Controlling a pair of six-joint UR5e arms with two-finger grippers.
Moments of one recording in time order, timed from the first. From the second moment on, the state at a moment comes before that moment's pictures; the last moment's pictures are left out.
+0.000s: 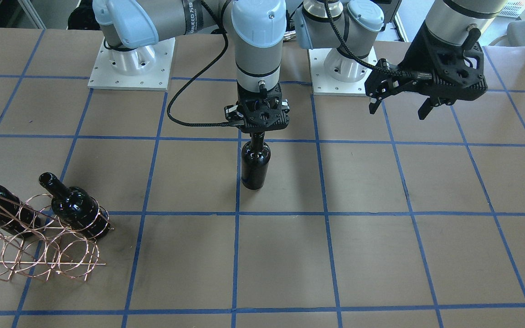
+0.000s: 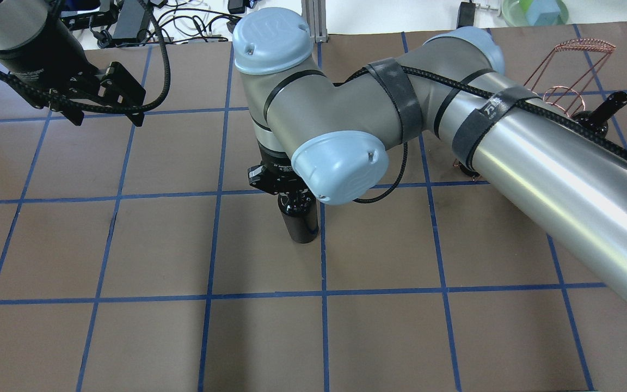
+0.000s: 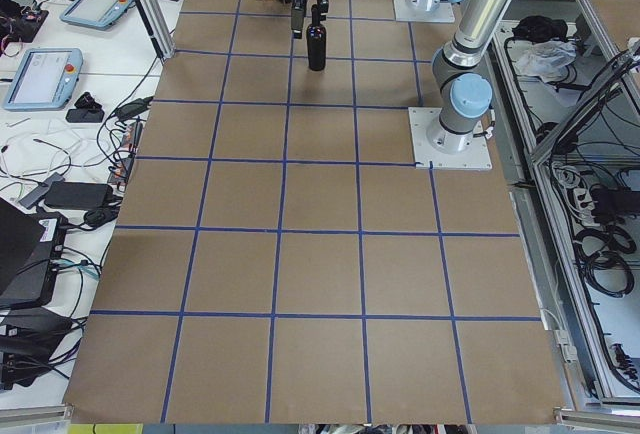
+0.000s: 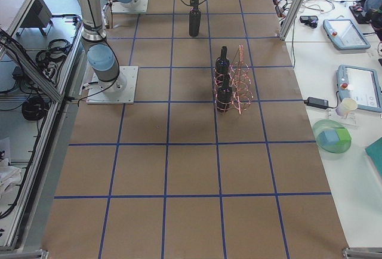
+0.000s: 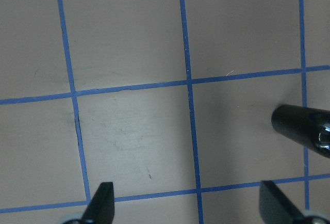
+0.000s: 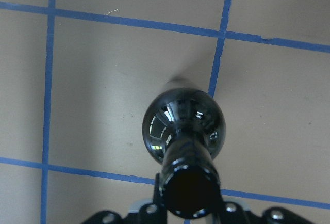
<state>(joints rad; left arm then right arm) -1.46 -1.53 -1.53 -1.61 1.54 0.19 2.07 -1.31 1.54 -1.76 -1.51 0.36</state>
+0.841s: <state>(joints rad) -1.46 -1.53 -1.53 -1.61 1.54 0.20 2.07 -1.31 1.54 -1.79 -1.51 0.36</state>
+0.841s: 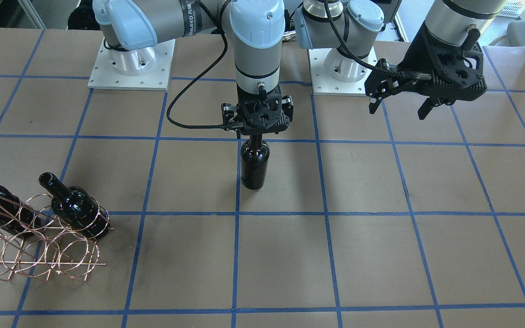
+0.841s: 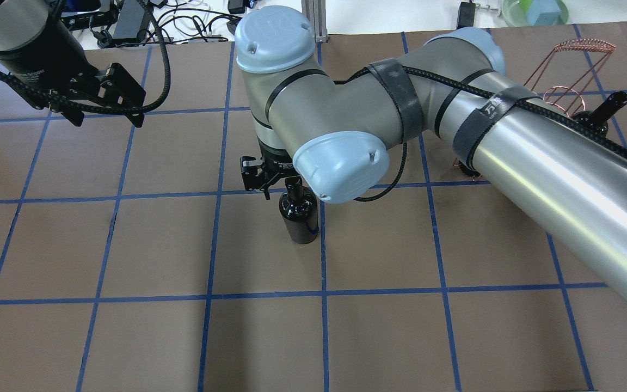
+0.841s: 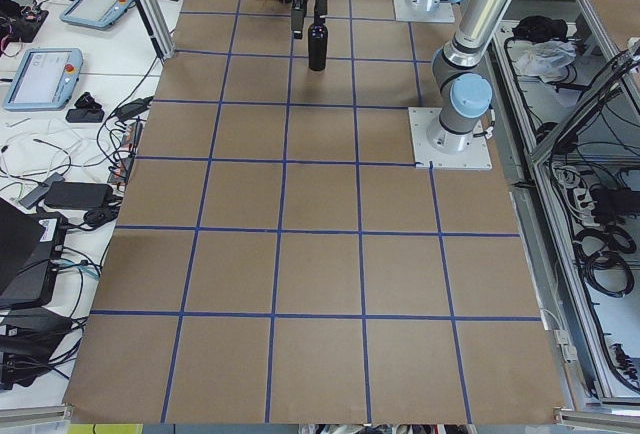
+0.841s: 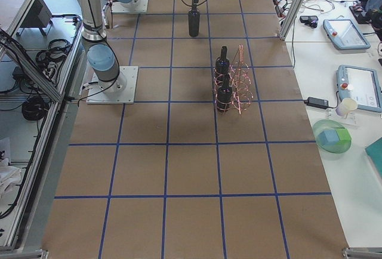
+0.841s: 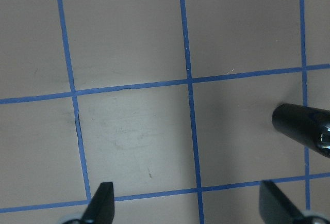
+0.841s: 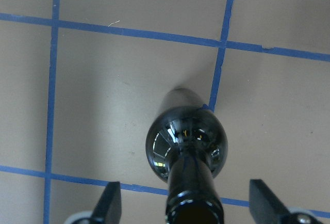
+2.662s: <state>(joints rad) -1.46 -1.53 -1.54 -1.61 1.54 0.20 1.87 -1.37 1.41 -1.59 -1.52 0.14</state>
